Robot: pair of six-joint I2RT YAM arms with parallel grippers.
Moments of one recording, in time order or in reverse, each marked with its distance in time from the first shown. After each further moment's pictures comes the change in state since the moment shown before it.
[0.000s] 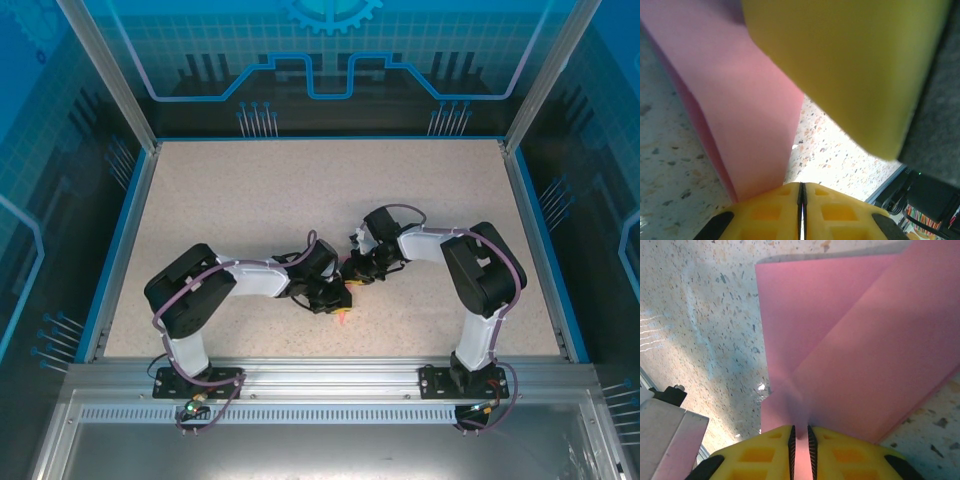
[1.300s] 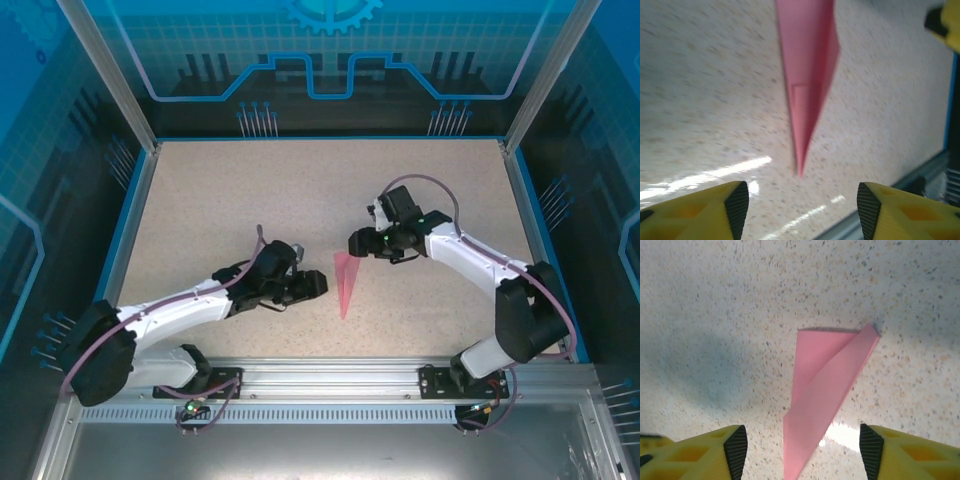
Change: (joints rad) left arm 0.052 -0.573 -0.208 -0.183 -0.353 0.036; right arm 0.018 -0.353 0.063 -0.208 0.355 -0.018
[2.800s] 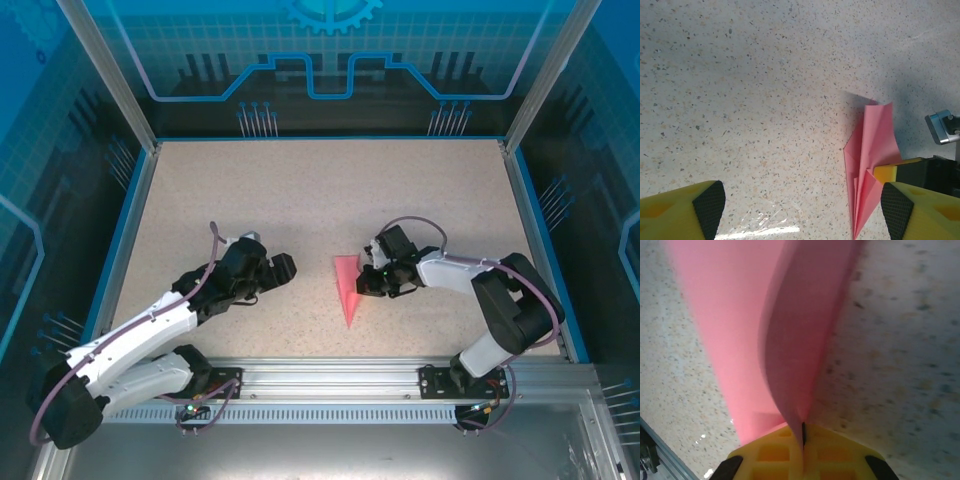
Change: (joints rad) left arm 0.087 -0.260 0.022 -0.272 -0.294 0.018; right arm 0.011 0.066 -0.339 0.316 -0.185 0.077
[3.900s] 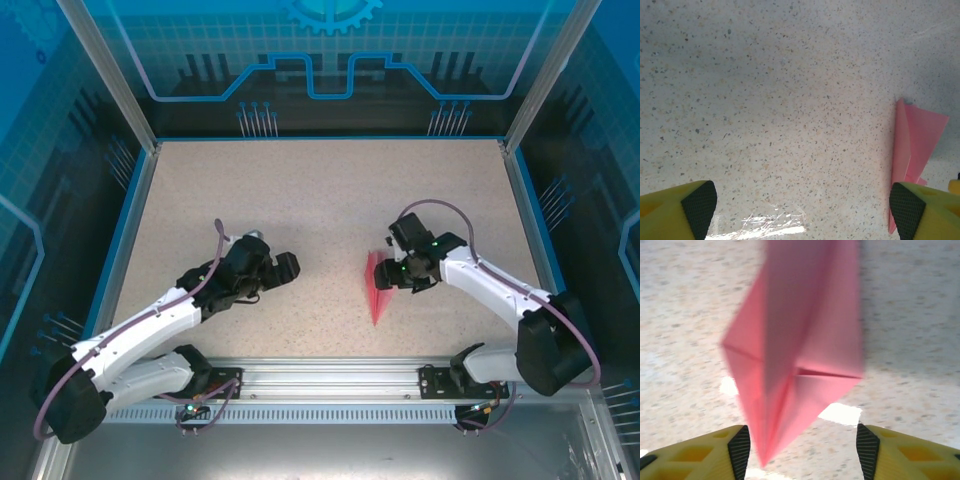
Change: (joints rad) left arm 0.001 0.041 0.018 0.010 0.000 0.027; right arm 0.006 -0.248 0.163 -0.517 0.354 -0.157
